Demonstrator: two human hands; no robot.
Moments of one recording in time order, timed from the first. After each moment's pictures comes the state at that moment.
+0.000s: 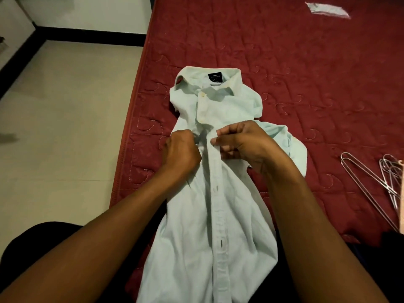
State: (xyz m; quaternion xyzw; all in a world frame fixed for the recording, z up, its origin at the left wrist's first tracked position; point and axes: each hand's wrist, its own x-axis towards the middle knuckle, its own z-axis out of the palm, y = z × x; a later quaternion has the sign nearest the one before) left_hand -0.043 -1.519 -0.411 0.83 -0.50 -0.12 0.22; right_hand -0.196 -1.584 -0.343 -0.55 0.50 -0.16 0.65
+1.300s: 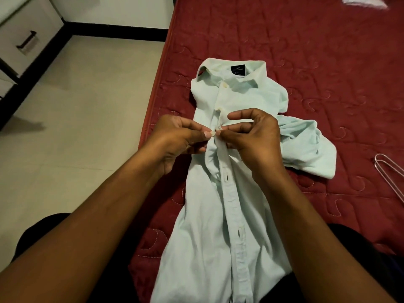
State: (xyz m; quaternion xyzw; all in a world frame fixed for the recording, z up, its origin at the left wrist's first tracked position) left_hand -0.011 -1.468 -0.344 0.67 -0.26 -0.48 0.50; right_hand -0.165 -1.540 -0.357 -0.59 0.48 -0.35 0.55
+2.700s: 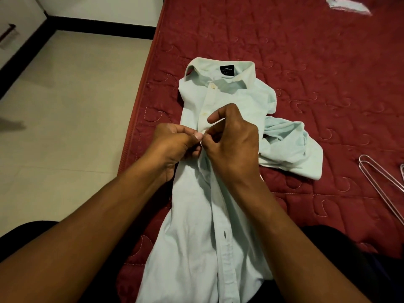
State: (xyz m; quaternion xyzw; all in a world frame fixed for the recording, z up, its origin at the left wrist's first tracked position) left_hand -0.030 -1.483 -0.371 0.68 -0.21 -0.47 0.52; right_hand -0.155 -1.527 -0.365 -0.79 0.43 -0.37 0.24
